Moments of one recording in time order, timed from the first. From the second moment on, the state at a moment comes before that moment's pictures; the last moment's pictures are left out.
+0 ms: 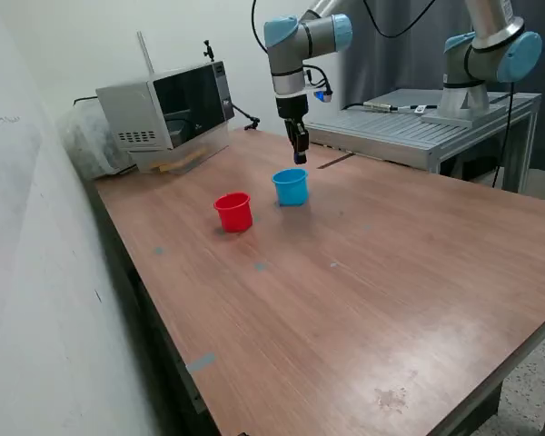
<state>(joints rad) -0.28 -1.11 1.73 -2.18 -1.65 3.23</state>
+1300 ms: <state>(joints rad) -0.19 -1.43 1.78 -1.99 -1.65 3.23</state>
